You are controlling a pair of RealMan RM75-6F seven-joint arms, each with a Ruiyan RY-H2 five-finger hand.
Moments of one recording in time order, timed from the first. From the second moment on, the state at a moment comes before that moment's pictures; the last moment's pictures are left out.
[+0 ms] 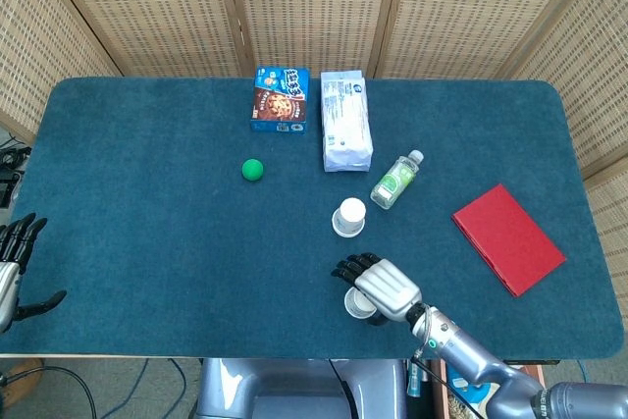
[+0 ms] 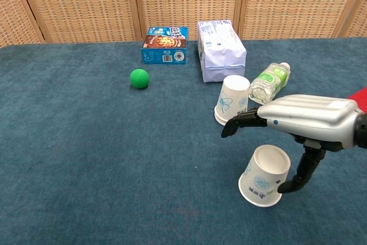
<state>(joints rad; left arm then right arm) -0.08 -1.02 -0.03 -1.73 1.46 1.44 0.02 0.67 -1.37 -0.01 -1.77 -1.40 0.91 -0.29</state>
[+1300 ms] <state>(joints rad) -0.08 -1.02 -0.03 -1.73 1.46 1.44 0.02 0.73 -1.31 0.27 -1.80 -1.10 1.02 -0.31</state>
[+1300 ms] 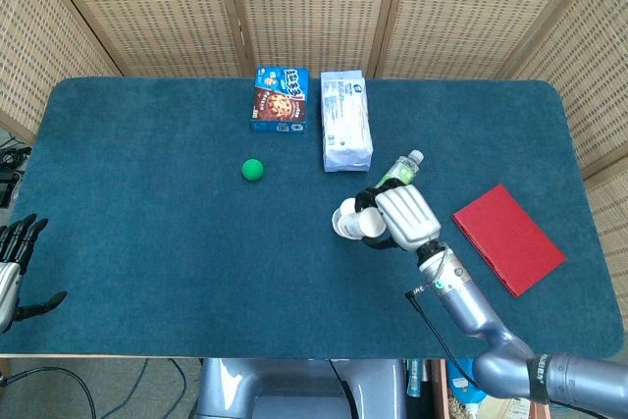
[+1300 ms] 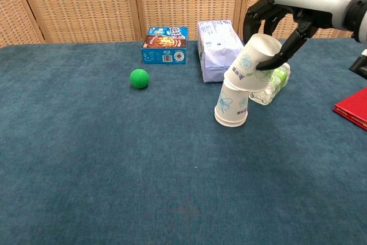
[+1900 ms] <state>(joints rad) -0.09 -1.01 -0.03 -1.73 1.45 1.43 0.01 0.81 -1.38 0.30 -1.72 -0.94 1.02 -0.42</state>
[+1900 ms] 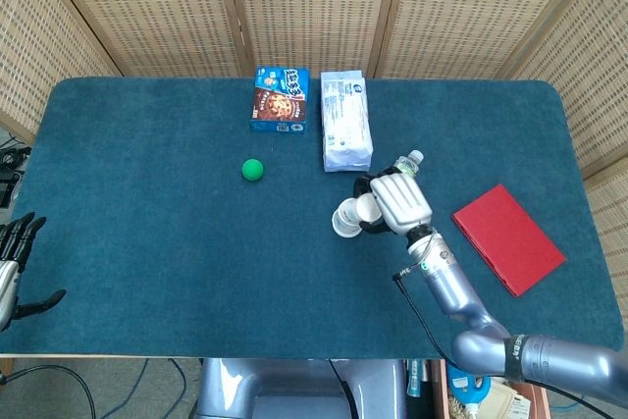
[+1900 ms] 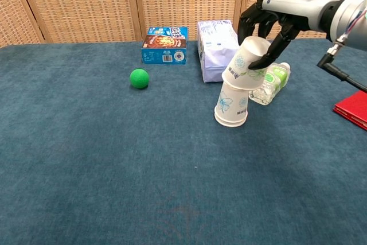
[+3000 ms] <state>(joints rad) -0.09 -1.01 -0.03 -1.72 1.44 1.43 -0.01 0.86 -1.37 0.28 -1.76 -0.88 1.03 -0.44</state>
